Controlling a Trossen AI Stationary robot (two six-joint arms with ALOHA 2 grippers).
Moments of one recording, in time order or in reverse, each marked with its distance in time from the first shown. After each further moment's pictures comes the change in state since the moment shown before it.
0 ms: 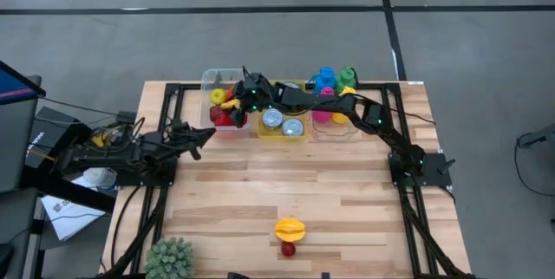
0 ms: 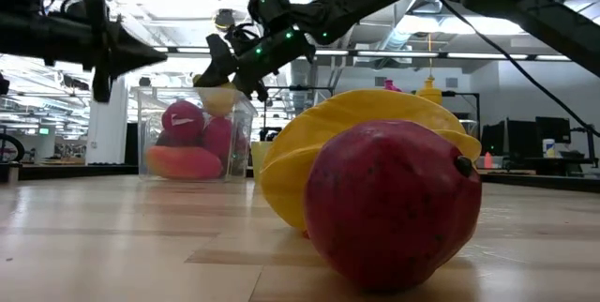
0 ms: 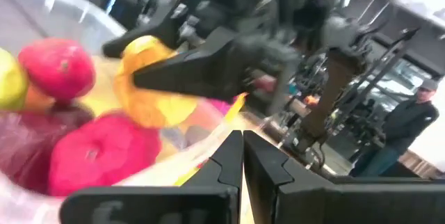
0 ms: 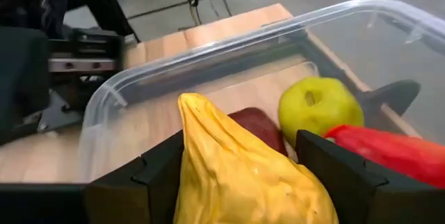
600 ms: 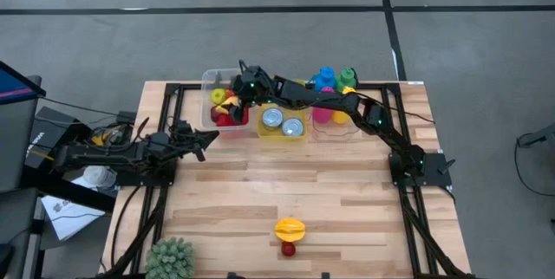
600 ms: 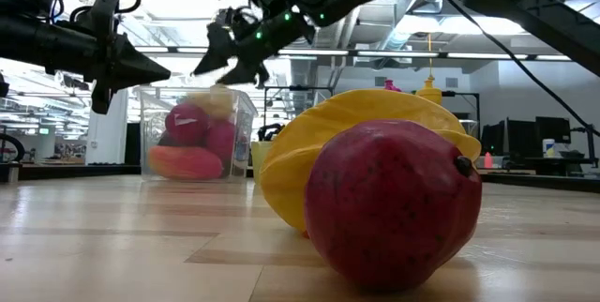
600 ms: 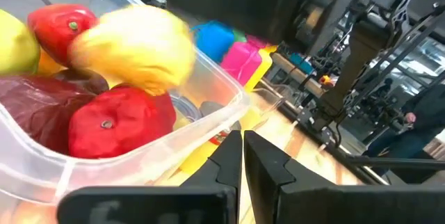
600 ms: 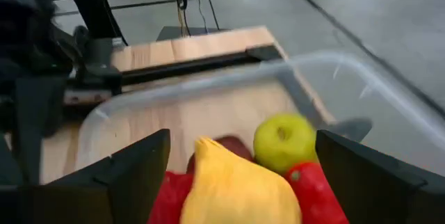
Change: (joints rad) left arm 0.000 0.126 0.000 -0.003 0.001 -0.050; right arm 0.011 -0.002 0.122 -0.142 0.057 -0.130
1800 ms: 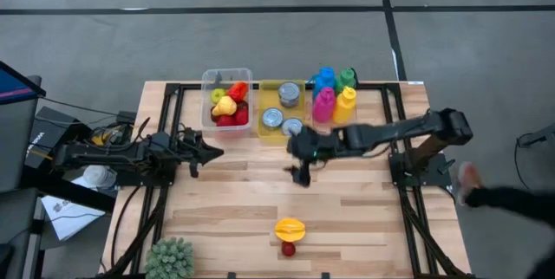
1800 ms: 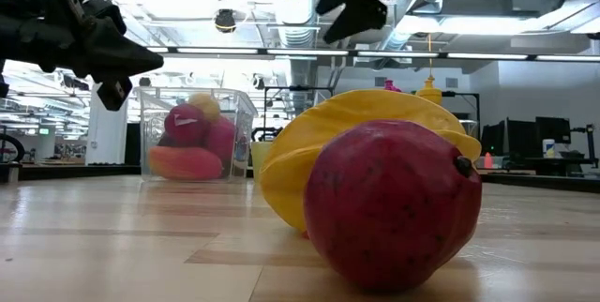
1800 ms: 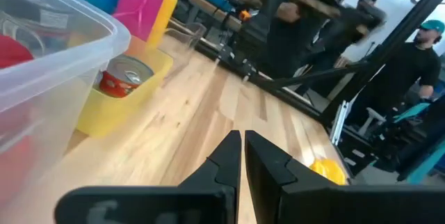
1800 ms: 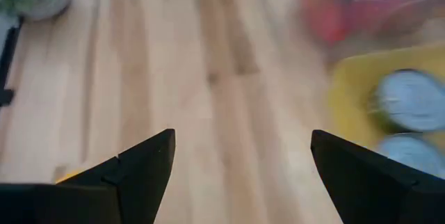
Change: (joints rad) left arm 0.000 0.029 0.000 0.022 0.409 0.103; right arm 0.412 -0.794 -0.852 -0.279 0.202 0.233
